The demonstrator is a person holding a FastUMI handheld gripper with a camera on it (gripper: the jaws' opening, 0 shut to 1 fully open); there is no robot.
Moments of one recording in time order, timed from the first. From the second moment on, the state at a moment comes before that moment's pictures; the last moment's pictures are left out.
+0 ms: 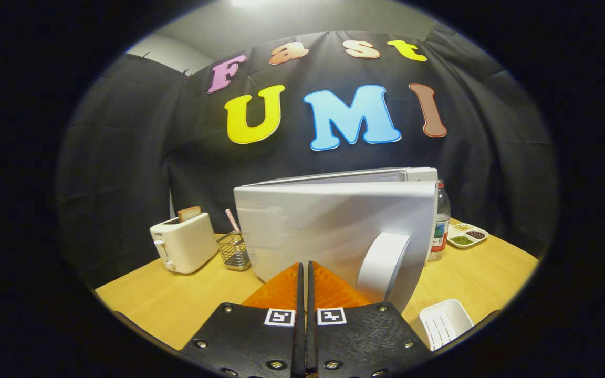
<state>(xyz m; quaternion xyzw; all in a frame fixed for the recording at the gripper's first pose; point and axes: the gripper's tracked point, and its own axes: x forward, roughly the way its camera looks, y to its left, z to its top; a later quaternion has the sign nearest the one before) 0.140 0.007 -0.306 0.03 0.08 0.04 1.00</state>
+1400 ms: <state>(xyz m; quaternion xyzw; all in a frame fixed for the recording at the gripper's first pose) 0.286 -0.063 -0.327 0.01 0.11 -0.07 0.99</state>
